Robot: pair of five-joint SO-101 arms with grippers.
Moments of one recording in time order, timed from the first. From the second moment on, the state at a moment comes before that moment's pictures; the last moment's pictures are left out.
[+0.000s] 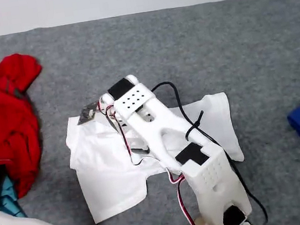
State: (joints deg) left arm -66.5 35.2 -20.4 93.7 -30.6; right arm -38.6 35.3 -24.1 99.5 39.5
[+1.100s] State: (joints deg) left arm -66.5 35.2 -20.4 93.7 -32.5; right arm -37.3 31.5 -15.7 96.3 39.4
